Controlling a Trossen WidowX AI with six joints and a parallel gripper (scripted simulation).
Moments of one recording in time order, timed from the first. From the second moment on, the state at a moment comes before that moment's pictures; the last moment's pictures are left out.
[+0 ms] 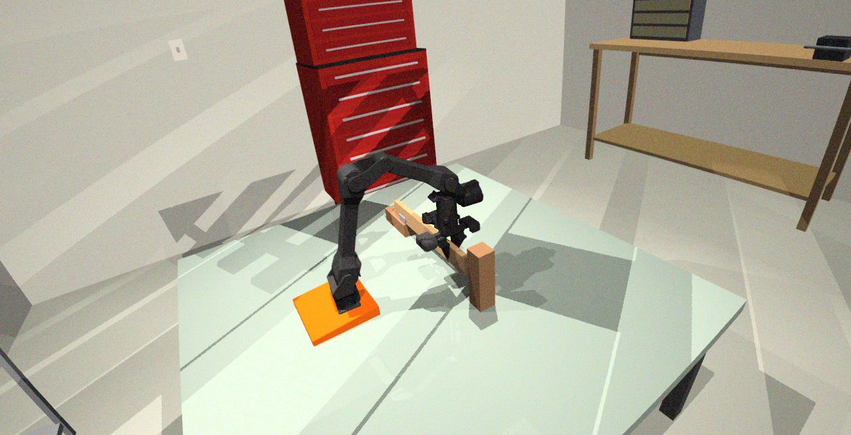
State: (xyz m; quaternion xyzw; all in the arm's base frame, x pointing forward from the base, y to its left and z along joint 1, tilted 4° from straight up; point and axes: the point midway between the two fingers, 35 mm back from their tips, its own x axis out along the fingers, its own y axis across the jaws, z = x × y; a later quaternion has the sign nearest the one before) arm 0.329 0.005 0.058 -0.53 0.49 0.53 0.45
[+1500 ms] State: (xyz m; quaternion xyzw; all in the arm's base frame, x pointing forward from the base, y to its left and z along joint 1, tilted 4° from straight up) arm 0.327 0.004 0.059 -0.52 0.49 0.53 0.45
